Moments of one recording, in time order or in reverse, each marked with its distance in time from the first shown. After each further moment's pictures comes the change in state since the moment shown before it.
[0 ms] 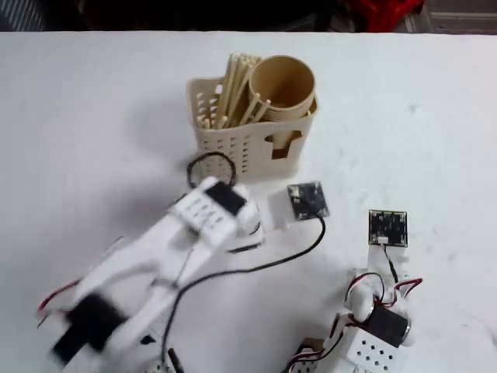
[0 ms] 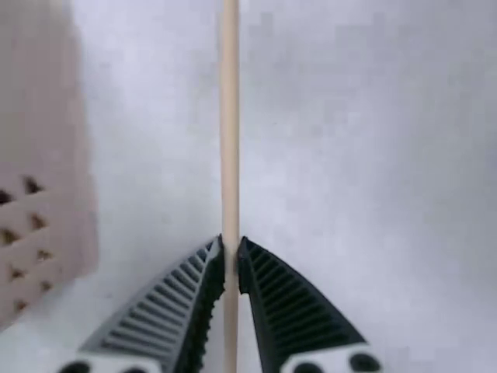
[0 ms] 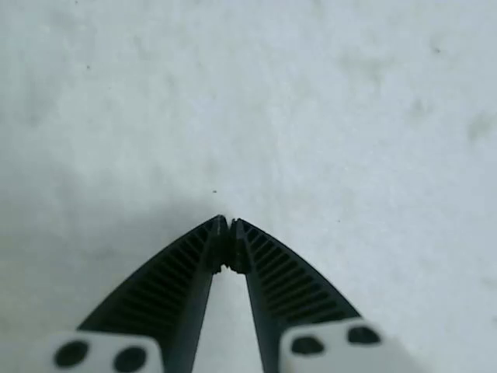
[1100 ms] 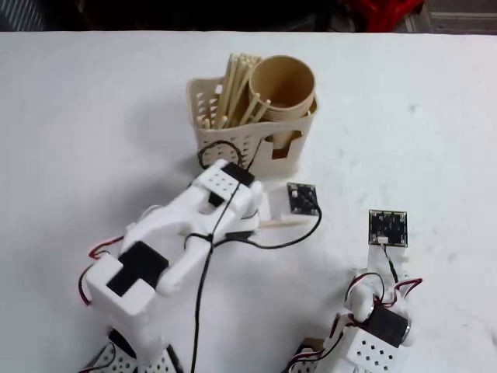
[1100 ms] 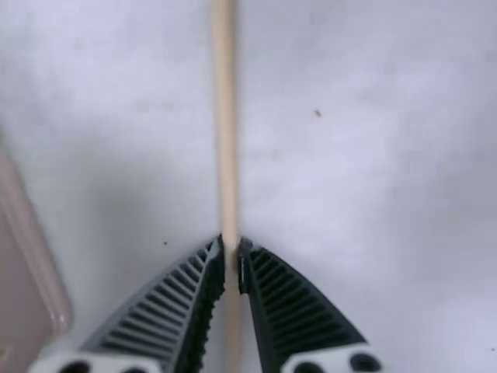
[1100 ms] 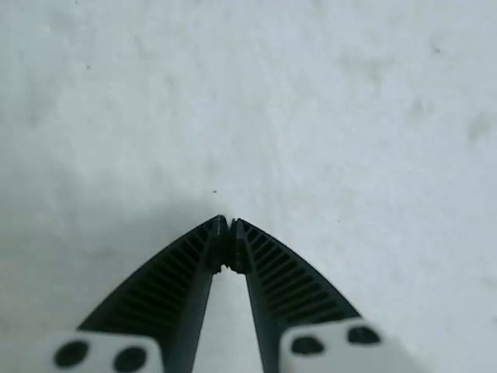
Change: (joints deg) left arm -5.0 30.3 -12.9 0.9 -13.9; right arm 0.0 0.0 0.0 0.0 0.0
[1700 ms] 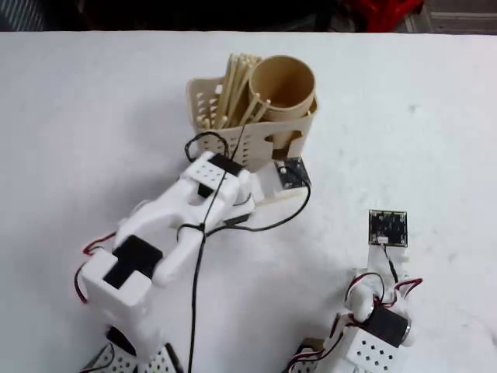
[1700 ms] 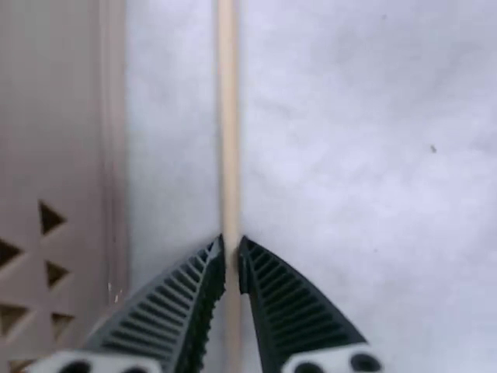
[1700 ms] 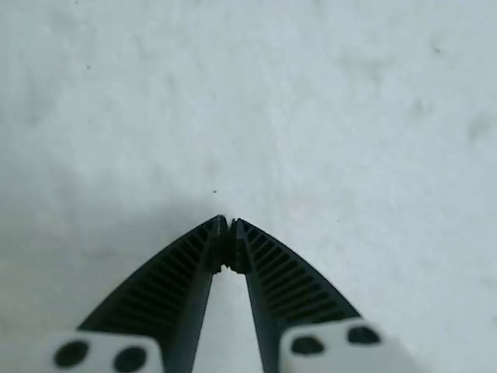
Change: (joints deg) left arm -5.3 0.2 -1.5 -6.9 6.2; right arm 0.0 0.0 0.0 0.0 0.0
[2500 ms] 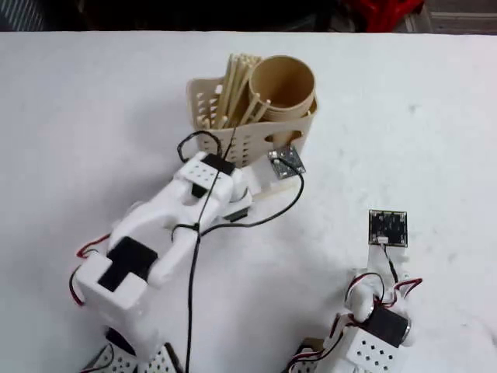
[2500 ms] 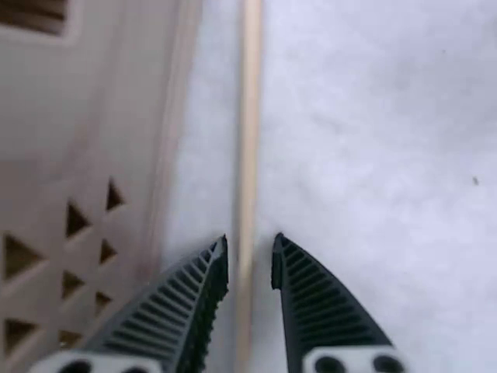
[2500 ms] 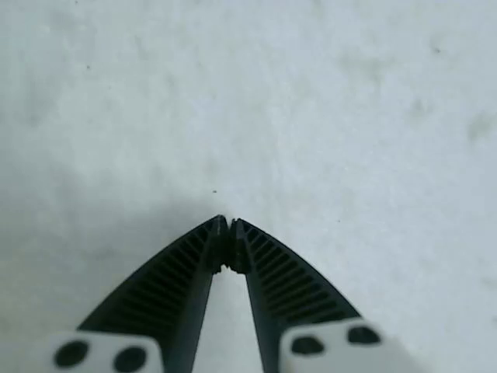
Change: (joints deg) left arm -1.5 -1.1 1.7 -4.8 4.9; right arm 0.0 0.0 0.0 0.0 0.0
